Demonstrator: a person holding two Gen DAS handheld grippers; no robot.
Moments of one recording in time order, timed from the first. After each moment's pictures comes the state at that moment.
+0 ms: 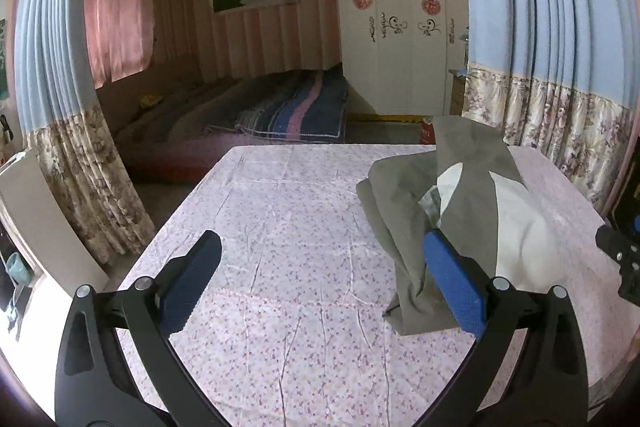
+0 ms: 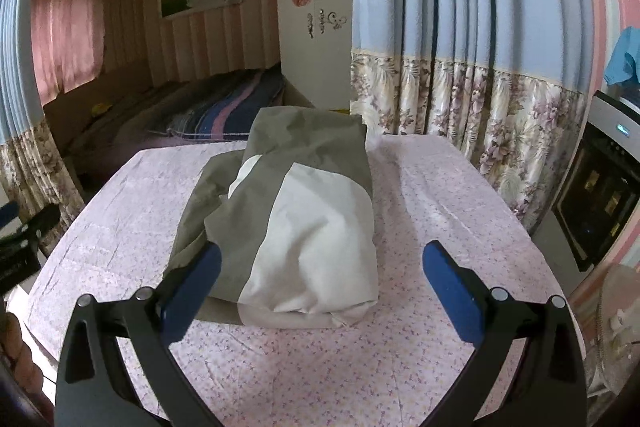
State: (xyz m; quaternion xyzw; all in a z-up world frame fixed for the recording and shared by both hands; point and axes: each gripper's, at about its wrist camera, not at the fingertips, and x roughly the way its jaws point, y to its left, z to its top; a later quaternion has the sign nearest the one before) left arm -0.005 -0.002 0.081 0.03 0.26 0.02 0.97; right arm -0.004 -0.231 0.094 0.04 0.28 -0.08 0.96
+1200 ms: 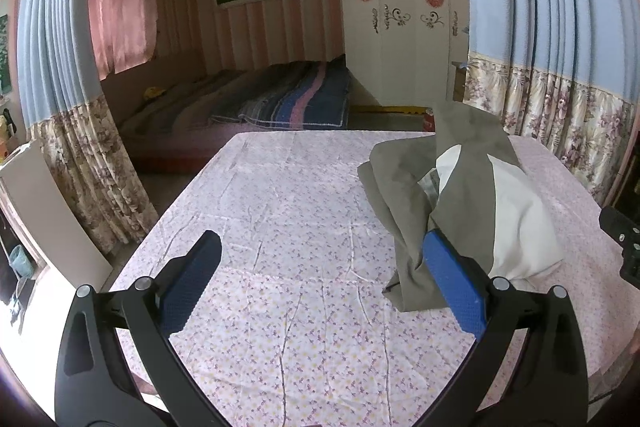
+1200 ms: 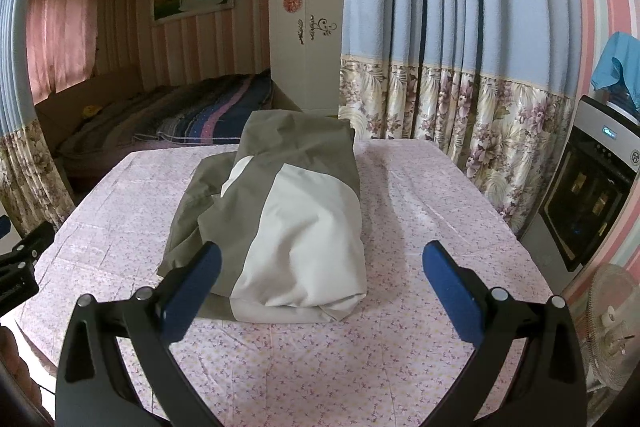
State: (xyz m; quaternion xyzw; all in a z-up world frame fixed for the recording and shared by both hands) left arm -0.021 0.004 0.072 0.02 0.27 0.02 0.96; right arm -0.018 -0.232 0.098 0.03 0.27 -0.10 0.96
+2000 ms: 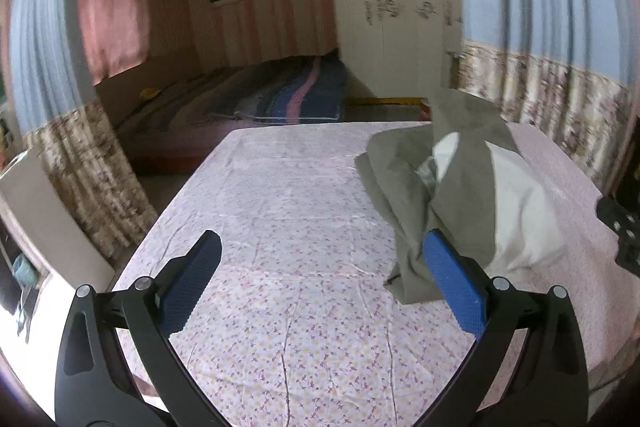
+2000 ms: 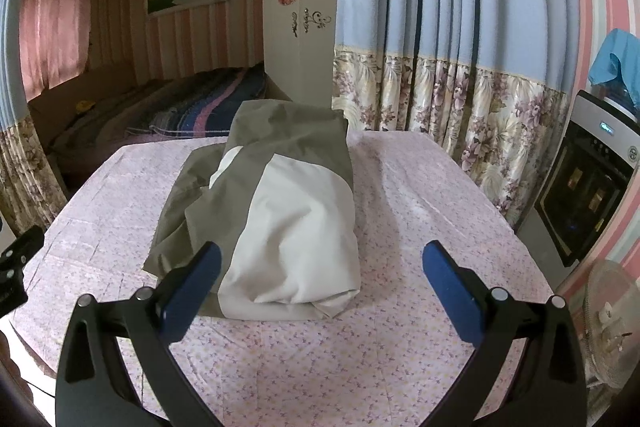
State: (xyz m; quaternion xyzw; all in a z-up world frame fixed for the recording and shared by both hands) left arm -0.020 0.002 0.066 0.05 0.28 0.01 0.96; right arm -0.012 -0.238 0.085 0.03 0.28 -0.11 0.95
